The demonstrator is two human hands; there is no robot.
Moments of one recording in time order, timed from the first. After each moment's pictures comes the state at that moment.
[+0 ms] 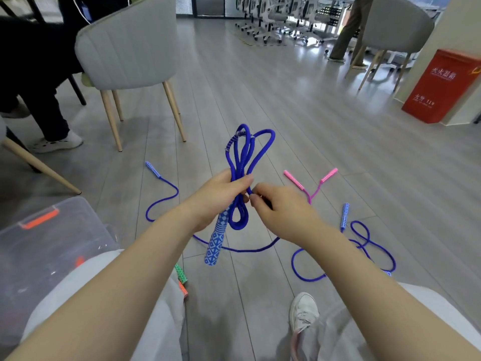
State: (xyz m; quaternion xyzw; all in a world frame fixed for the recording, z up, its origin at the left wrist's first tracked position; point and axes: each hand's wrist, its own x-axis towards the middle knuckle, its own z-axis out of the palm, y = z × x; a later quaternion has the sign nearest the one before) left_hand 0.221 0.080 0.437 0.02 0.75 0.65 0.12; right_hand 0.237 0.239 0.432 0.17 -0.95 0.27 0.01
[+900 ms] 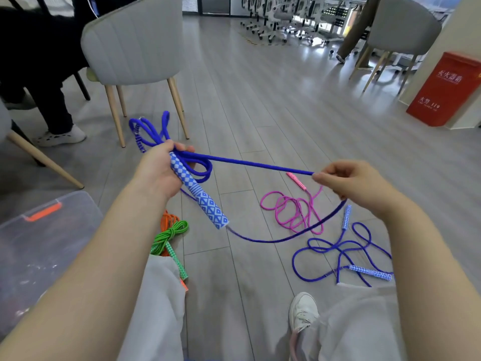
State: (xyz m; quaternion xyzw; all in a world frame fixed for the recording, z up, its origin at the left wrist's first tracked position) left_hand 0.188 0.014 0.460 -0.20 0.41 0.89 -0.05; right_hand 0.213 0.339 0.468 0.02 -0.90 0.44 -0.02
